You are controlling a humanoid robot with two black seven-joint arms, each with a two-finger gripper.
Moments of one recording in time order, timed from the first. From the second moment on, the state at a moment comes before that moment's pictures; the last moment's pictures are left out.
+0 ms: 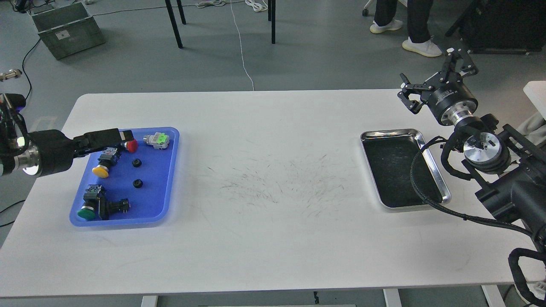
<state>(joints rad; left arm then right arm) -0.81 1.03 -0.31 -1.28 1.22 -0.32 -0.24 0.73 -0.35 0.90 0.70 0.11 0.26 0.15</state>
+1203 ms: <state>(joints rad) -0.78 0.59 -0.16 -0.75 1.64 -0.05 -0.25 0.73 -0.39 0.90 0.70 0.11 0.27 0.15</state>
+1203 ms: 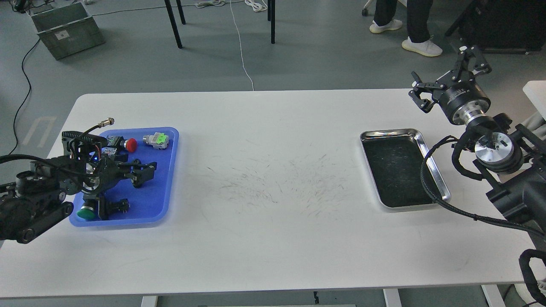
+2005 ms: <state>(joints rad) -0.78 0.51 -0.10 -0.58 1.64 -0.02 -0.29 0.72 -0.39 0.90 0.70 0.11 0.27 0.15</state>
